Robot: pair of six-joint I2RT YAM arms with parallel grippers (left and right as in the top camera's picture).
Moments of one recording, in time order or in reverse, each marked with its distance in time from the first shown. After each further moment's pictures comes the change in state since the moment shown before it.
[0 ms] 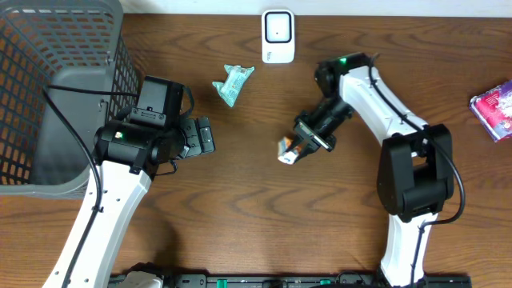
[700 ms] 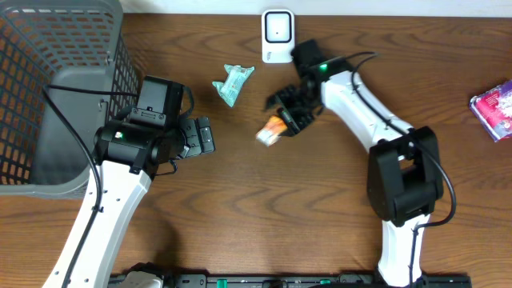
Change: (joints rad) left arm 0.000 0.000 0.000 0.000 0.000 0.000; right arm 0.129 0.000 0.004 0.659 0.253 0.503
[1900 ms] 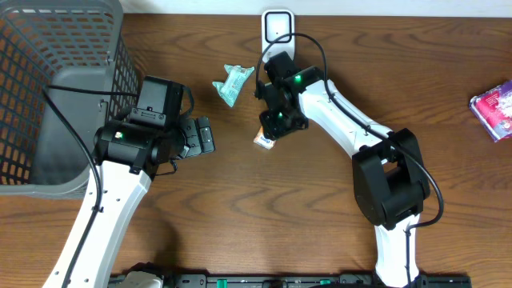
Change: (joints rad) left arm 0.000 0.000 0.000 0.000 0.000 0.000; right arm 0.095 0.021 0.003 -0.125 0.274 -1.316
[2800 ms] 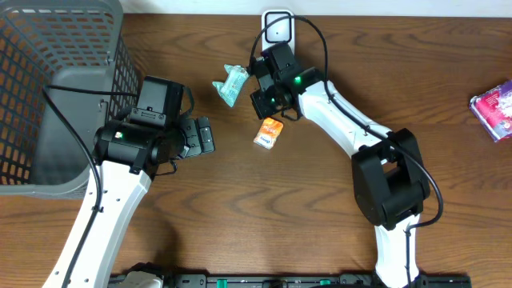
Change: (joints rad) left arm 0.000 0.000 0.000 0.000 0.000 0.000; right arm 0.001 -0.001 -0.021 0.384 0.018 0.039
